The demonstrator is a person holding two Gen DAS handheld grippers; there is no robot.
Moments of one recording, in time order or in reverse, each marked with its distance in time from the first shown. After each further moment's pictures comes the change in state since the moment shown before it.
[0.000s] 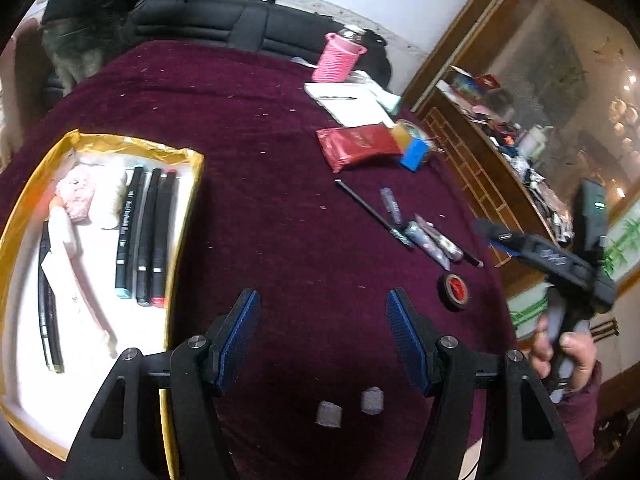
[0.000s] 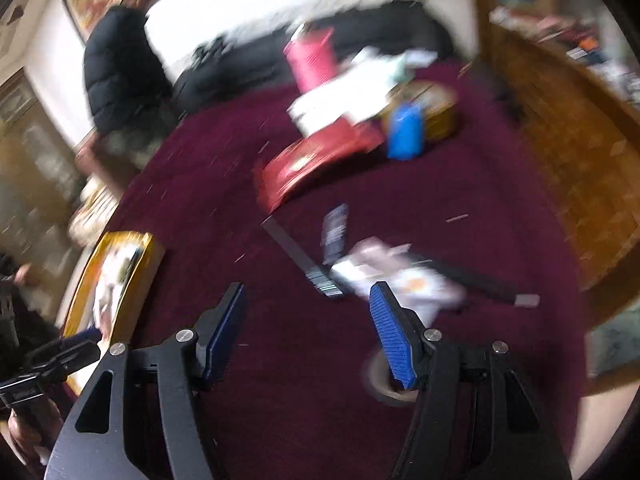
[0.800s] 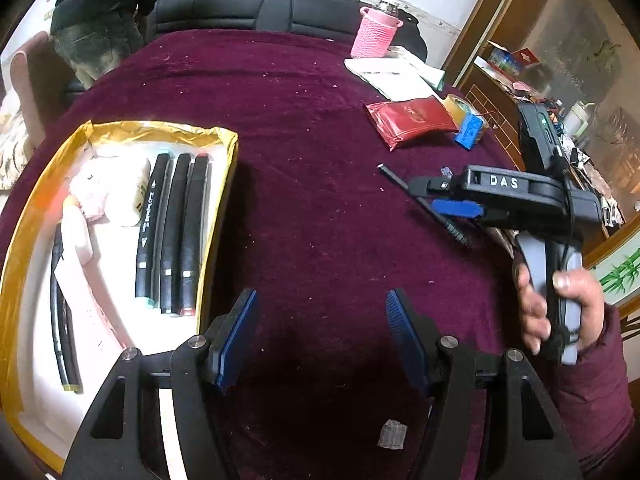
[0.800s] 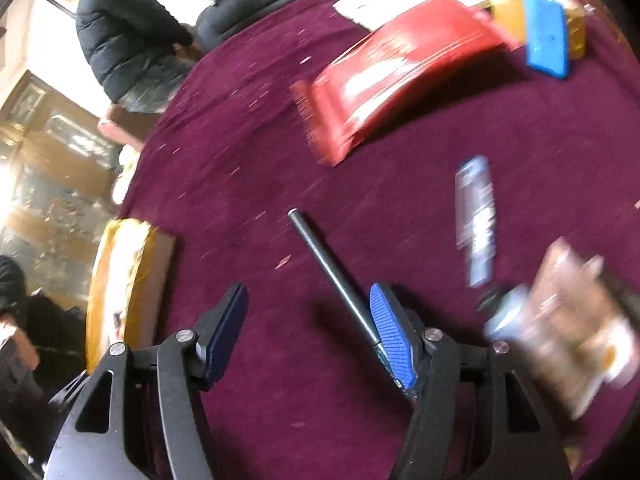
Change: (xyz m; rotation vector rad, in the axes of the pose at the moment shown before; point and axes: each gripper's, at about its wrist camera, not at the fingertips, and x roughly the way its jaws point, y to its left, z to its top) left arm 0.037 0.018 -0.004 0.031 0.059 0.162; right arm 0.122 0.010 0.014 0.078 0.254 0.210
